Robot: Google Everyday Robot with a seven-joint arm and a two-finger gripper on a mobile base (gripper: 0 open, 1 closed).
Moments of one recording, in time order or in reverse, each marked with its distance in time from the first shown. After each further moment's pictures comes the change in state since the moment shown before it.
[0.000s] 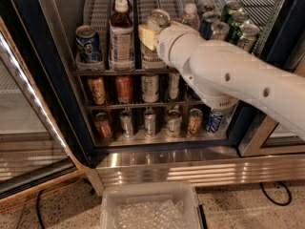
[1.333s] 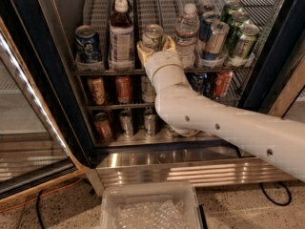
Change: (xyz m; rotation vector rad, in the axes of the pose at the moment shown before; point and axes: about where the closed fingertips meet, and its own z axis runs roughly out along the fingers) arm 0.051 -0.006 0.020 0.209 -0.148 -0.129
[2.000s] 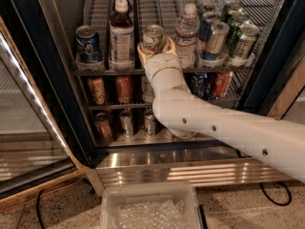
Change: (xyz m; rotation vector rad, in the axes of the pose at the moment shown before) arm 0.009 -0.003 0.000 0.029 -0.001 -0.029
